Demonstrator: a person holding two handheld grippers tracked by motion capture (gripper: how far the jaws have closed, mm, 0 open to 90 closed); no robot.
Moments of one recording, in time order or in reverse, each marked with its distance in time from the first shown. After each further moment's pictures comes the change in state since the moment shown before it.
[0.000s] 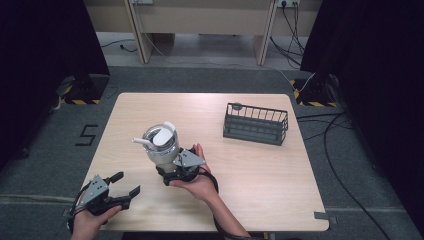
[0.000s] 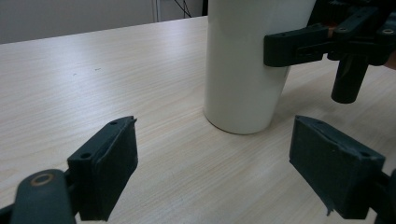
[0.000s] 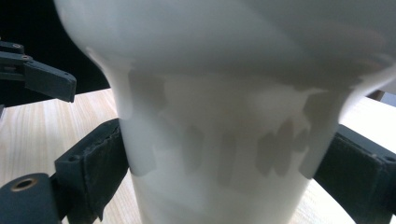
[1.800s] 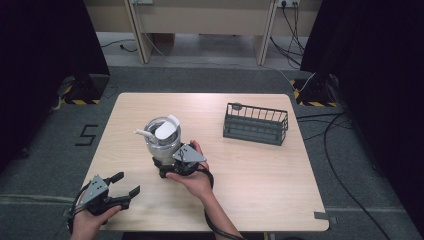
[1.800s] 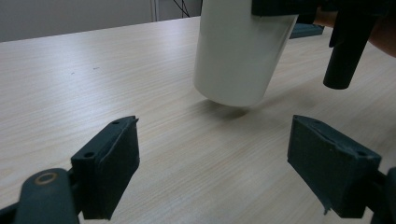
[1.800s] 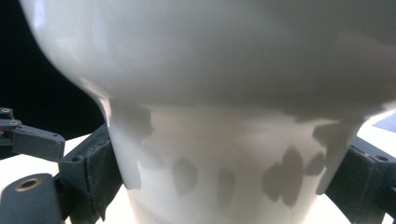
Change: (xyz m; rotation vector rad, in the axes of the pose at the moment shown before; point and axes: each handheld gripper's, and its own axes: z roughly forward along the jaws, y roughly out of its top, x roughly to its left) left arm 0.000 0.000 0.000 0.000 -0.009 -0.006; right arm 0.000 0.020 0.002 -0.105 -0.061 0.068
